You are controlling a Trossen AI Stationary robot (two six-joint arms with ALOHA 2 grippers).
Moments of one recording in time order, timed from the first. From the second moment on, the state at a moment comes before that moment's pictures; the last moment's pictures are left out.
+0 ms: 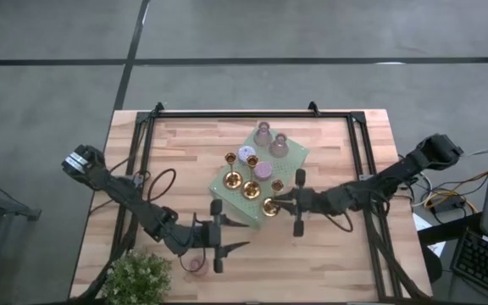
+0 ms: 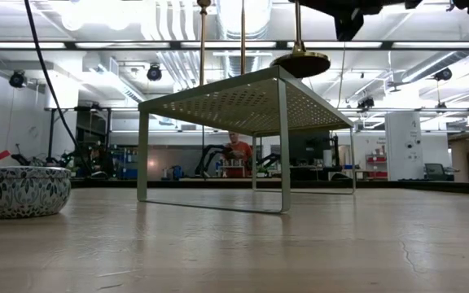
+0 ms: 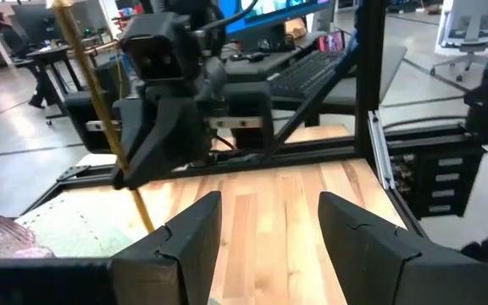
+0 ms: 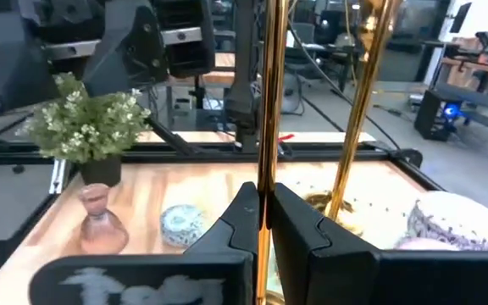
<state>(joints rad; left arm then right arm) -0.61 1.52 1.06 0.33 -0.68 0.01 0.43 1.31 0.62 0.61 0.51 0.03</state>
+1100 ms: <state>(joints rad) -0.62 1.27 0.67 0.61 -0.67 -0.08 0.34 1.42 0.62 0.71 0.50 0.06</state>
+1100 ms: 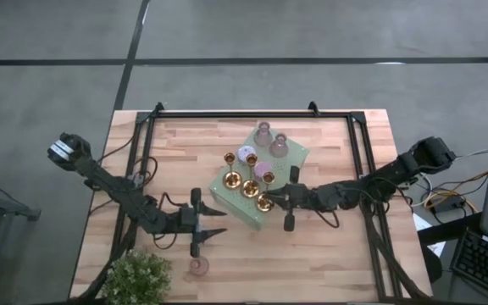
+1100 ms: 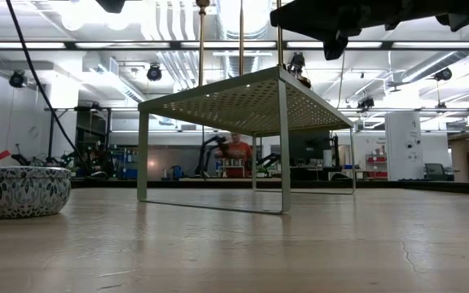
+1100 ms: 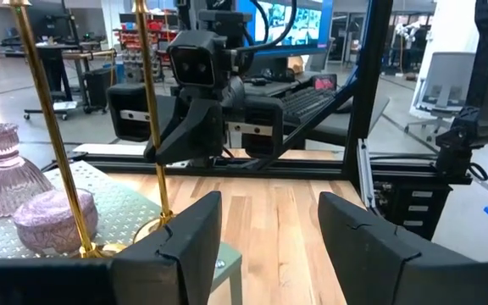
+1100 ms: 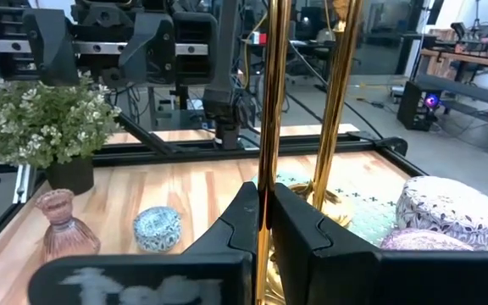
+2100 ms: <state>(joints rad) -0.62 1.27 0.67 0.60 -0.67 -0.10 0.36 1.37 0.63 0.58 0.49 0.05</state>
